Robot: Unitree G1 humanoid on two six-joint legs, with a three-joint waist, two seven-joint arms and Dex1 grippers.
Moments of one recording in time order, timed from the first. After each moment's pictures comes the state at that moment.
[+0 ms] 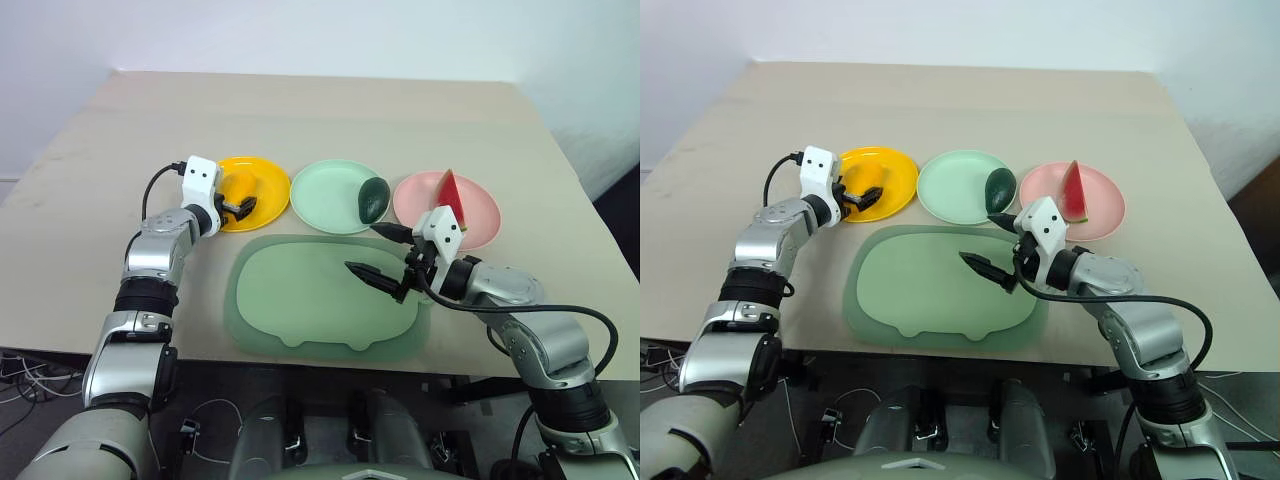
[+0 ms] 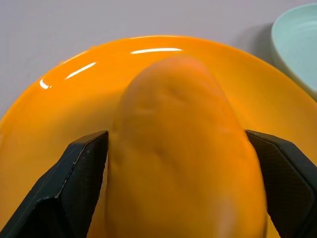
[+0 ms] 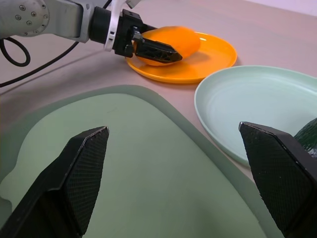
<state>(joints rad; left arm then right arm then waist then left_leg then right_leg) -0.79 0.45 0.06 0.58 -0.19 0.36 -0.48 -0.29 -0.53 0.06 -0.41 0.45 0.58 0.68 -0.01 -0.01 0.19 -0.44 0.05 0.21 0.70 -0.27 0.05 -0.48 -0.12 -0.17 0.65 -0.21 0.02</state>
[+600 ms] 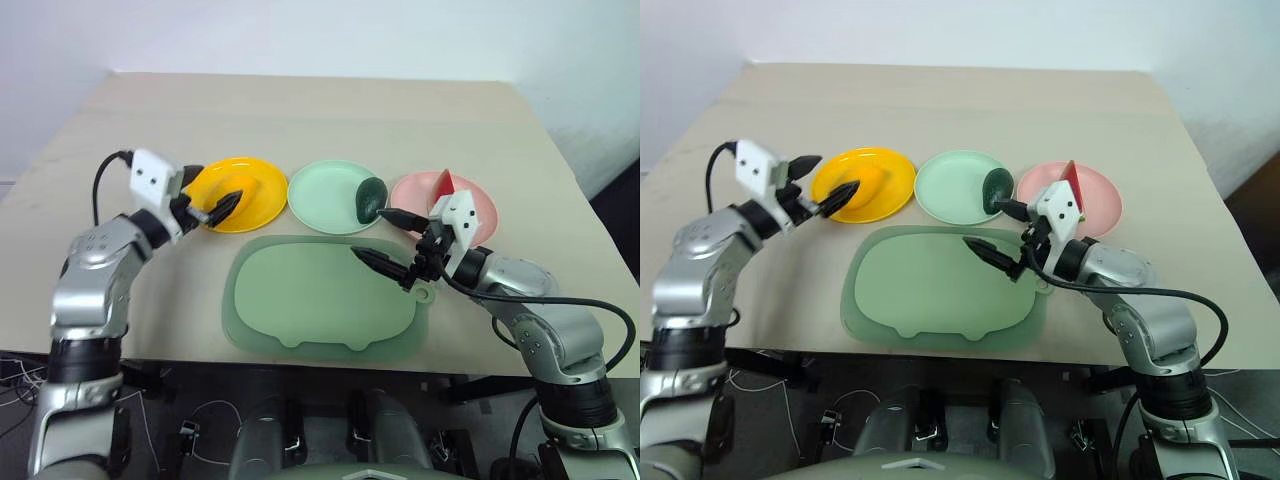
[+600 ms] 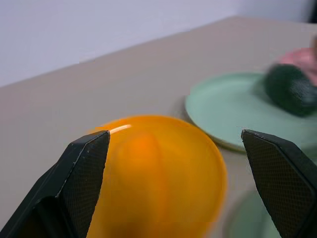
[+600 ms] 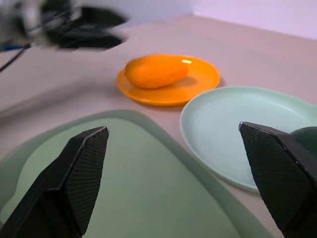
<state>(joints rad) -0.33 0.60 0.26 -0.12 -0.43 0.37 -0.72 -0.30 -0.52 -0.04 -0.43 0.57 0.61 0.65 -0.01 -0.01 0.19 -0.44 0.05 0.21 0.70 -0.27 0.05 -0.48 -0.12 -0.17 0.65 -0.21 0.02</state>
